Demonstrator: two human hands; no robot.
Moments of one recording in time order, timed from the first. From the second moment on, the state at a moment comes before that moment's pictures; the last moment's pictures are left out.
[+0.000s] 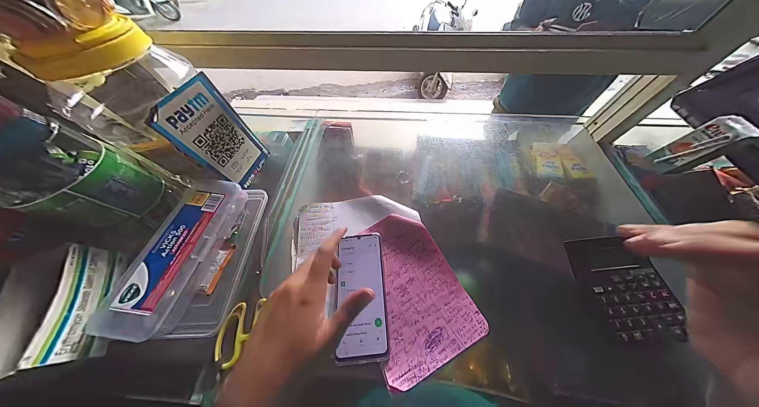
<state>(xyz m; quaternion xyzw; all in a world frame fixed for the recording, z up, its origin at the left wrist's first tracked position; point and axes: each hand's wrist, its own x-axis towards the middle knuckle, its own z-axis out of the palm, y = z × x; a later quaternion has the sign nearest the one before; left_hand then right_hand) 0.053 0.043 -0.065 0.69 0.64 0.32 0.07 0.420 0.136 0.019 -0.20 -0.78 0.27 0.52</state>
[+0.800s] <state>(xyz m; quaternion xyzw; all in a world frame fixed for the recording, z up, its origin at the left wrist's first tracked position) 0.246 0.008 -0.079 0.83 0.55 -0.11 0.04 0.407 0.063 -0.135 -0.40 -0.82 0.20 0.37</state>
